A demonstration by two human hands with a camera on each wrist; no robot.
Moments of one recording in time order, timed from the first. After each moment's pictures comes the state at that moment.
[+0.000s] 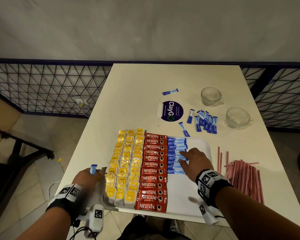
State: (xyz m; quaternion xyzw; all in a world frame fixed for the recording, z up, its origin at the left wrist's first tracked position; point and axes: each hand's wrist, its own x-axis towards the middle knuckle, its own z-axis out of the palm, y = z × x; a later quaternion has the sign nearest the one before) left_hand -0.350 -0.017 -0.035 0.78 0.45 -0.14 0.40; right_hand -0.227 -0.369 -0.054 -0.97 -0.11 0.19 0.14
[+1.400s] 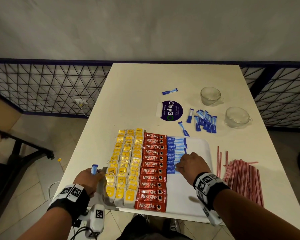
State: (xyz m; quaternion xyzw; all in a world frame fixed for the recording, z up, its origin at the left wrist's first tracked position) left_hand -0.351 -0.022 -0.033 0.80 0.44 -0.14 0.39; right_hand -0.236 -0.362 -0.049 -0.95 -0.23 0.18 0.04
